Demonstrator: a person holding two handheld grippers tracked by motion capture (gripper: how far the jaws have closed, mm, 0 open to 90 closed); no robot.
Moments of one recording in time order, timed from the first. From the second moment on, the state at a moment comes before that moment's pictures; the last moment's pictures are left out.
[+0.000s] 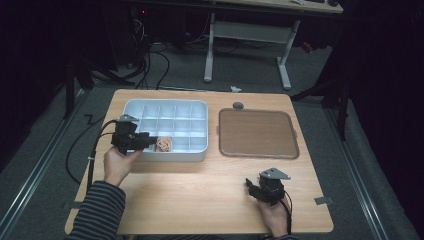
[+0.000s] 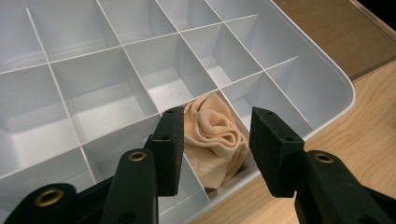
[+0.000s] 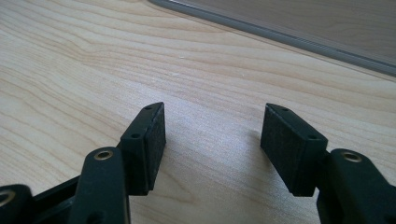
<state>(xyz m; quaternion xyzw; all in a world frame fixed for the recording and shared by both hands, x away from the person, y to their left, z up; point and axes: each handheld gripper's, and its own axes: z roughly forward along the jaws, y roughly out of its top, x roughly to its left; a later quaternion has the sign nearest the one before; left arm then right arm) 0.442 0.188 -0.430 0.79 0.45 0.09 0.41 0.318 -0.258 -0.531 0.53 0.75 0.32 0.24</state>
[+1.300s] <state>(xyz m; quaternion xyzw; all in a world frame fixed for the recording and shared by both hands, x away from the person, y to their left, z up) 0.366 0.214 -0.431 0.75 0.43 0.09 0.49 0.318 -0.258 -0.531 0.53 0.75 0.32 0.24</state>
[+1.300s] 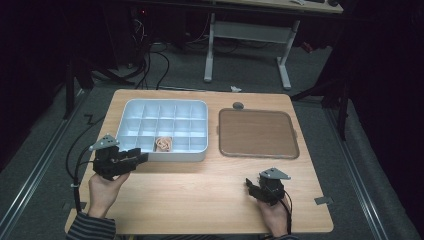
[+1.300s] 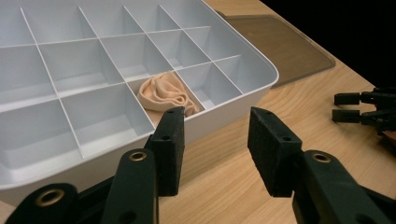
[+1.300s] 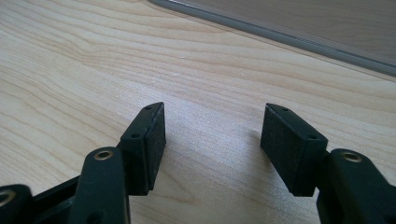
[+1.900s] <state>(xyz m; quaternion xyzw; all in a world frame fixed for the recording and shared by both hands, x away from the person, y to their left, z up) 0.354 0.214 -0.452 0.75 0.44 0.07 0.49 0.318 -0.258 -0.531 0.53 0.75 0.32 0.24</state>
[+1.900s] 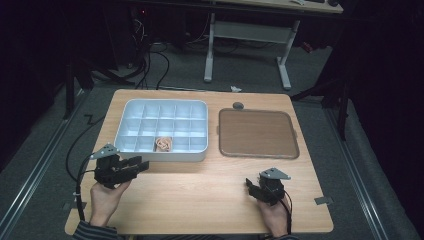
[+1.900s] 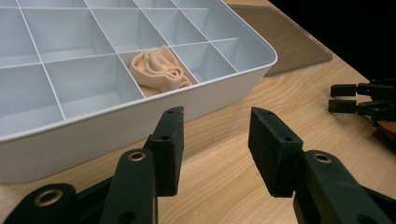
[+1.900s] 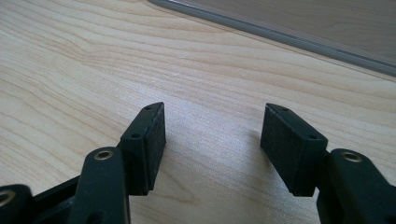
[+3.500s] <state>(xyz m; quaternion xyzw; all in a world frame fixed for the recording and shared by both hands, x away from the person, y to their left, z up) 0.351 0.181 -0.505 0.76 0.45 0.04 0.46 0.318 -0.258 -0.531 0.53 0.75 0.32 0.24</state>
